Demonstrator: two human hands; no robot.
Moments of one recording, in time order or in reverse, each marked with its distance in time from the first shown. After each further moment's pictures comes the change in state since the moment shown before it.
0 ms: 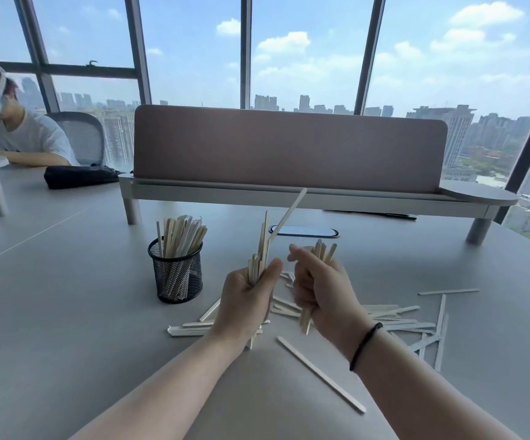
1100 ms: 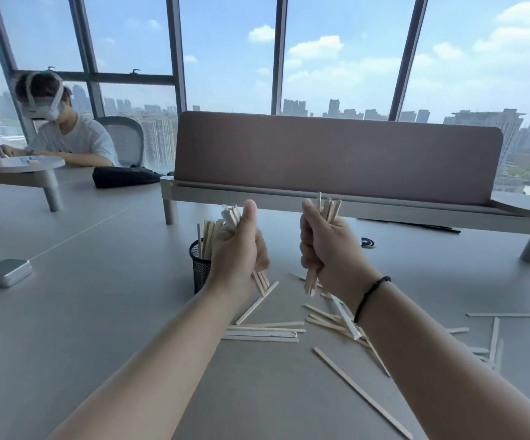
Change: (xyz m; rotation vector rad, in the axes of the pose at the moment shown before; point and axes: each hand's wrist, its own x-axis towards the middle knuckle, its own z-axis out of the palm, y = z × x) left_hand 0.042 0.059 -0.046 -0.250 0.218 0.001; right_hand 0.047 -0.033 0.061 -0.124 -0.011 -0.029
